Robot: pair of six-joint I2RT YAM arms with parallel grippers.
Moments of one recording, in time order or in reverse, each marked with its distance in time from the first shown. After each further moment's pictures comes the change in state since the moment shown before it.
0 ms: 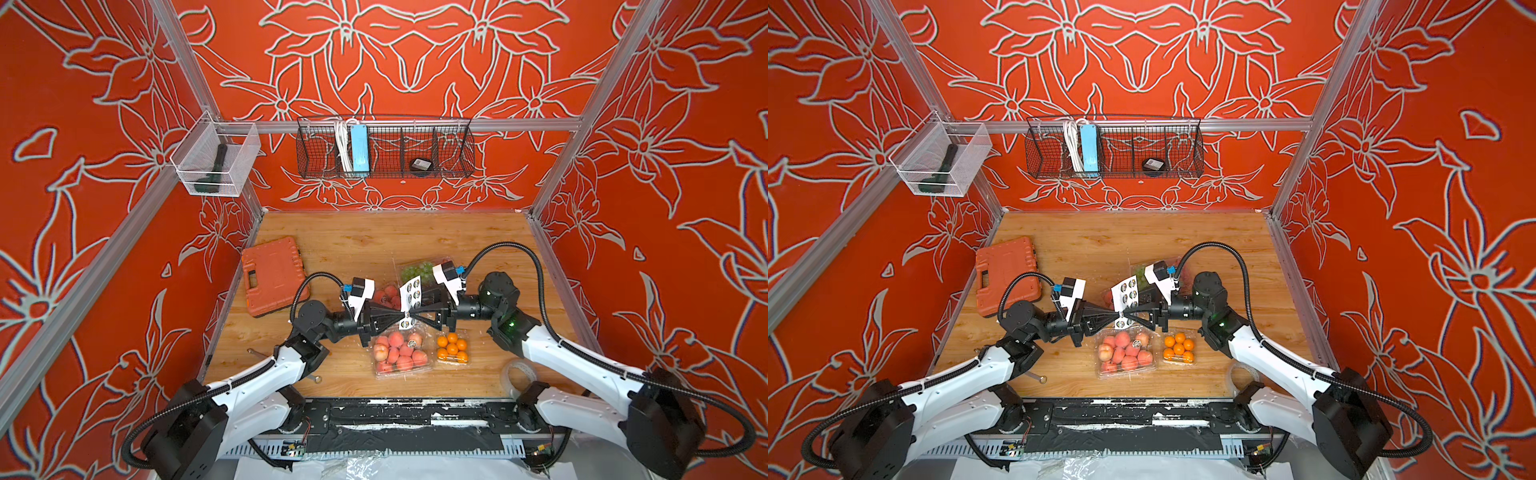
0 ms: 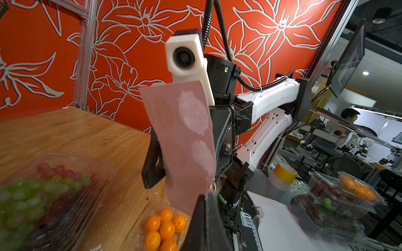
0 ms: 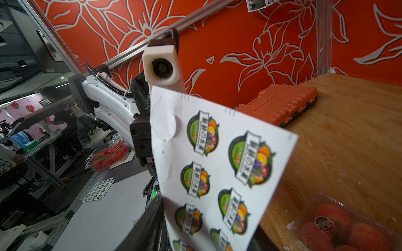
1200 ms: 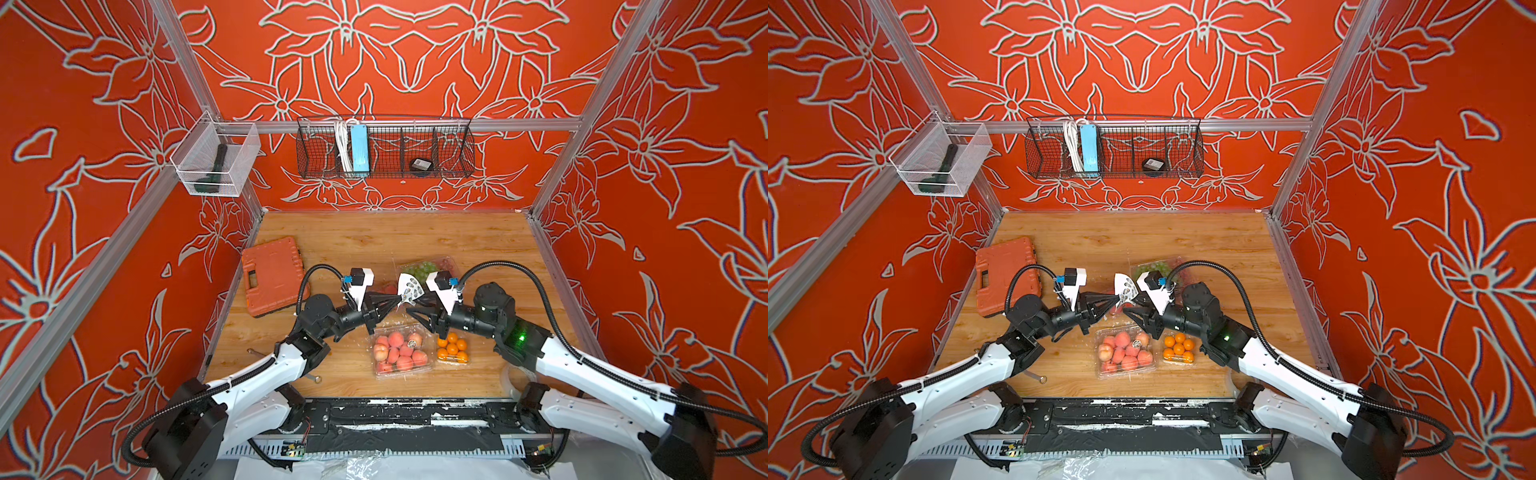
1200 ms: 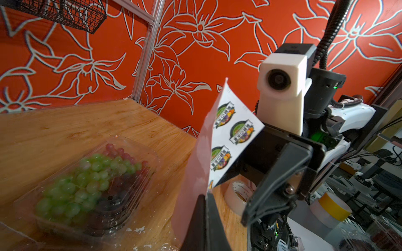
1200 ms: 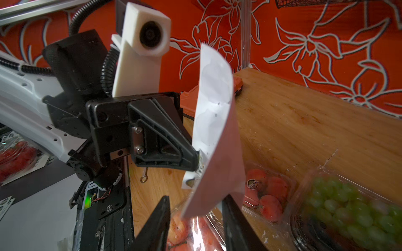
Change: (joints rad) left arm 0.000 0.012 0.039 -0.146 -0.244 0.043; right arm 0.192 -0.131 0.062 -0.377 0.594 -0.209
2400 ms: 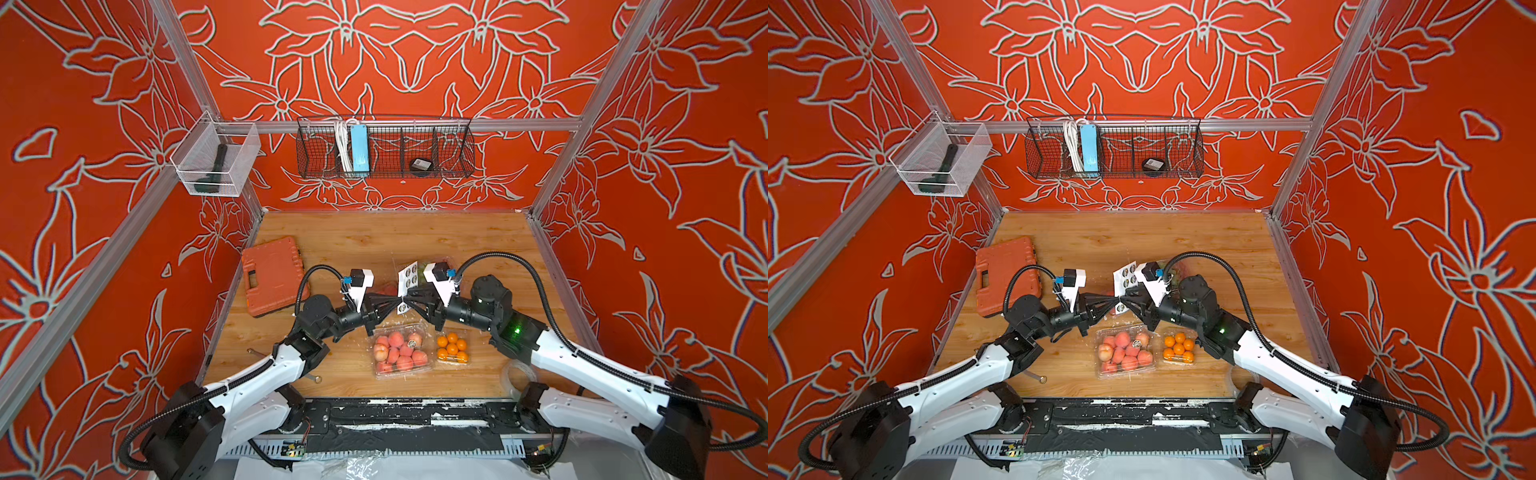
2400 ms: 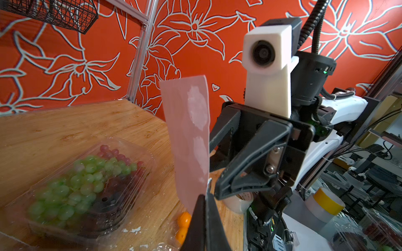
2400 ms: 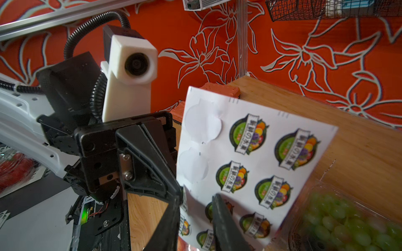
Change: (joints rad) left arm 0.000 -0.020 0.000 -0.011 0.025 0.002; right arm -0.005 0.057 0.057 0.032 -0.024 0.014
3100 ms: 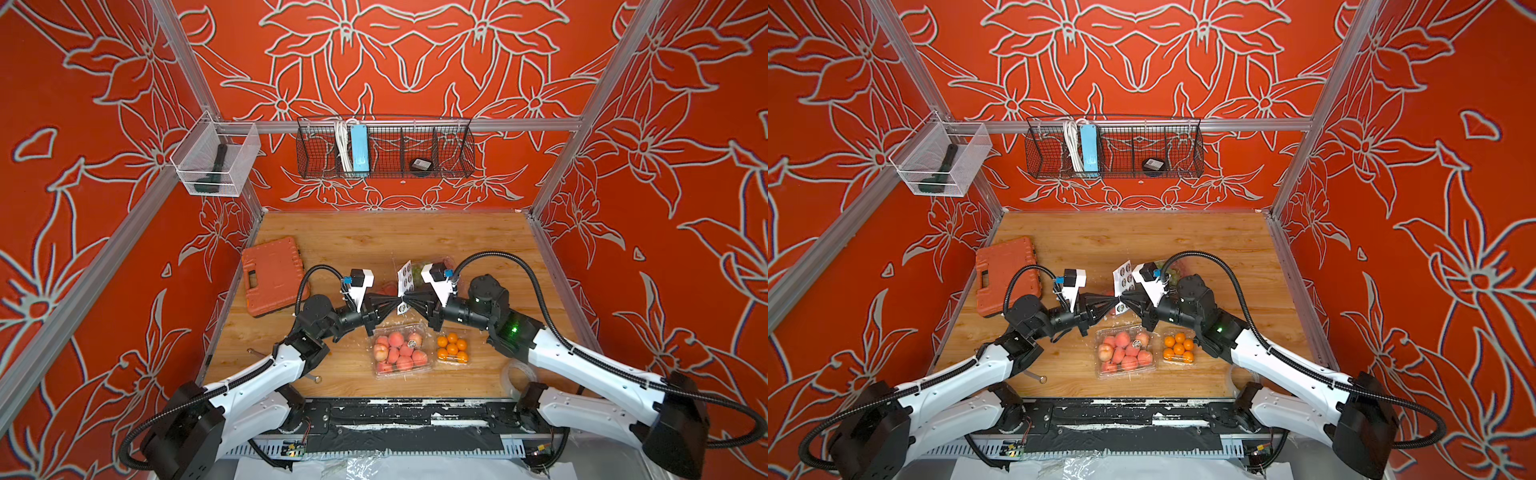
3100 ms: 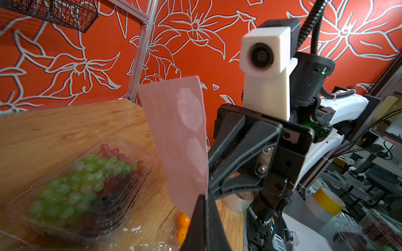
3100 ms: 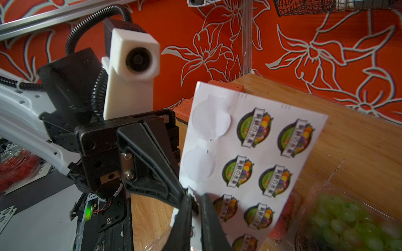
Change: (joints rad) left arm 0.000 0.000 0.000 -0.004 -0.001 0.000; right arm 0.000 0.019 0.000 0.013 -0.021 0.002
